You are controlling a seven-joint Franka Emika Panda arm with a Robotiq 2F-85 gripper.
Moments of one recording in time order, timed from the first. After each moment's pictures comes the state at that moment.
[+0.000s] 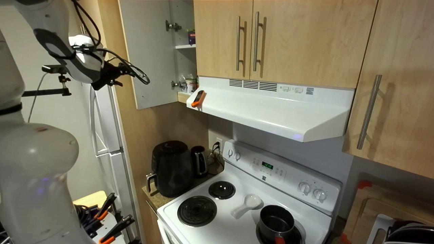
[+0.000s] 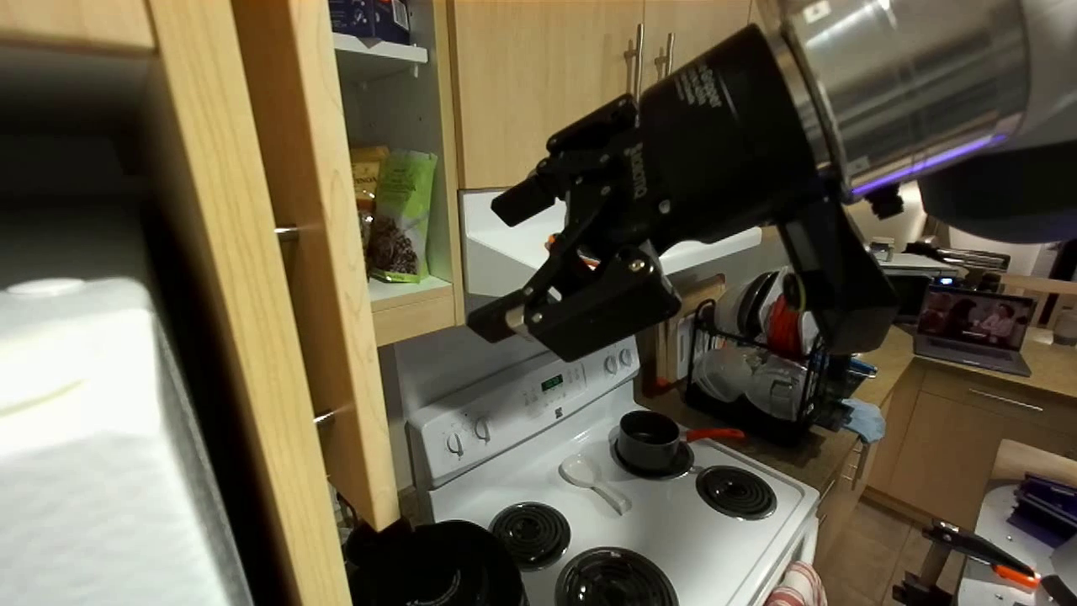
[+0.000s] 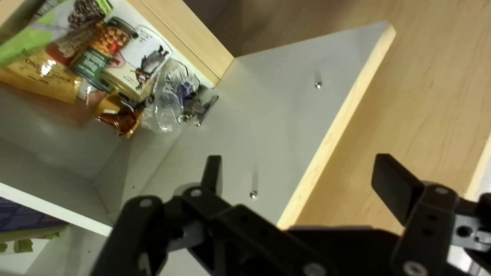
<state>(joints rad) 0.60 -0.05 0.44 -2.11 -1.41 2.61 1.12</state>
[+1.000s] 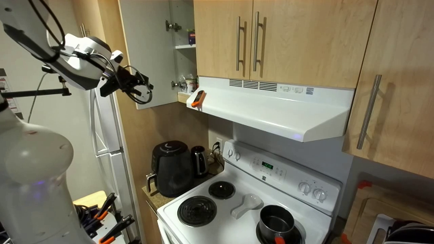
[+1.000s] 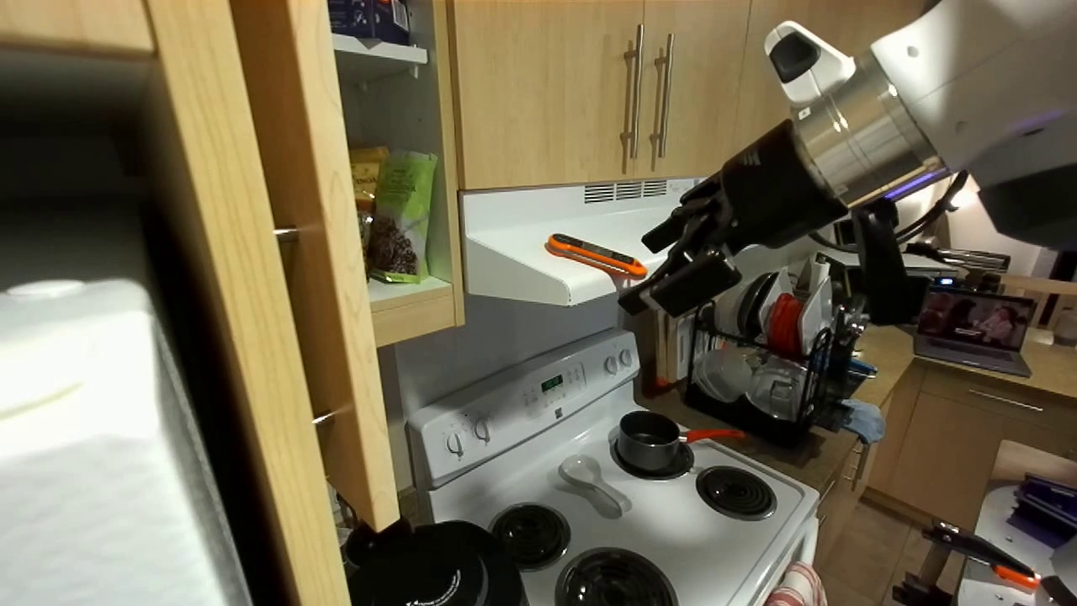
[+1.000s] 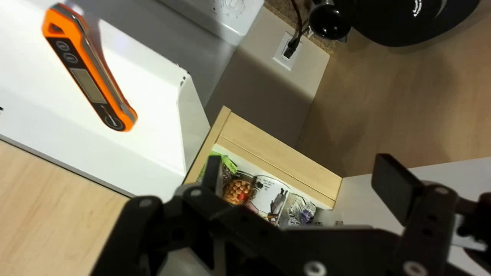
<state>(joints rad) 0.46 -0.35 0.39 -2.45 -1.08 2.61 1.12</state>
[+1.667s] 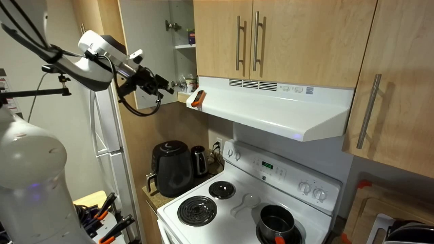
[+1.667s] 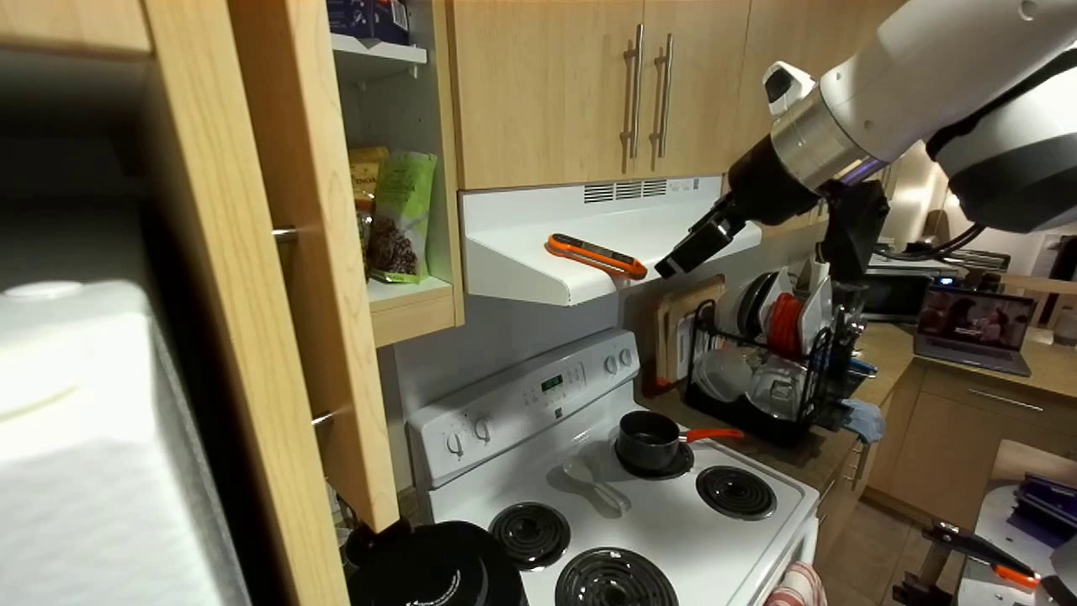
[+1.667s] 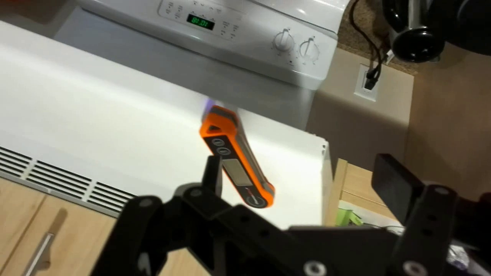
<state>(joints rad) 0.33 -0.47 0.28 -2.58 -0.96 2.61 1.10</state>
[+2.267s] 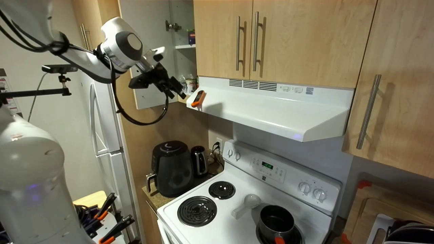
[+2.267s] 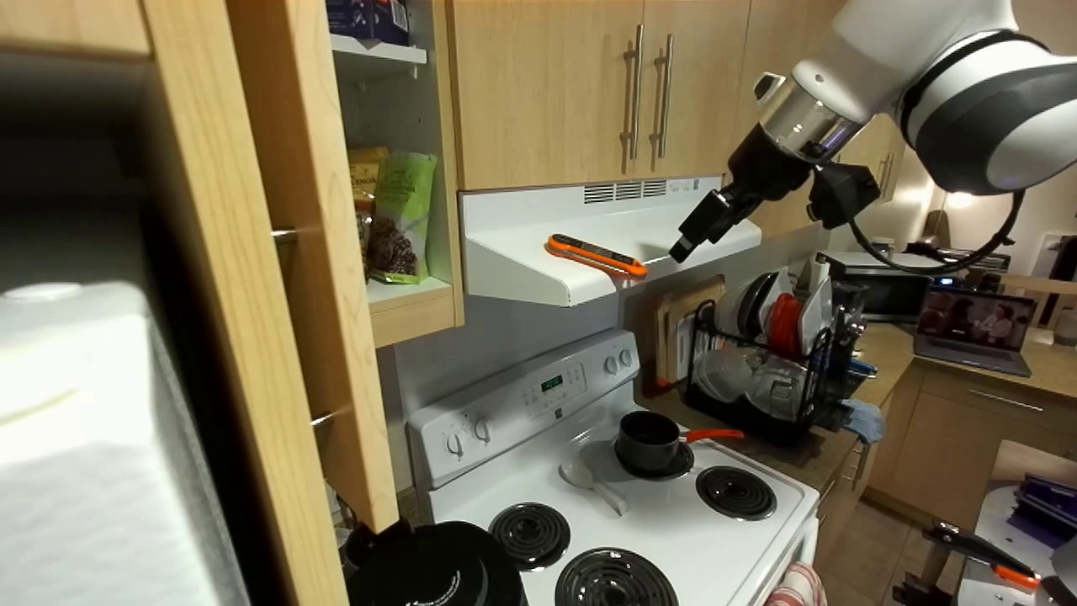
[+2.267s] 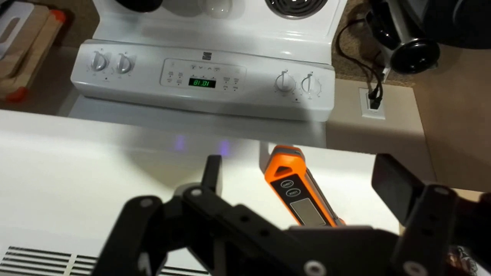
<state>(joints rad) 0.28 -0.49 0.14 -2.60 -0.52 2.66 0.75</state>
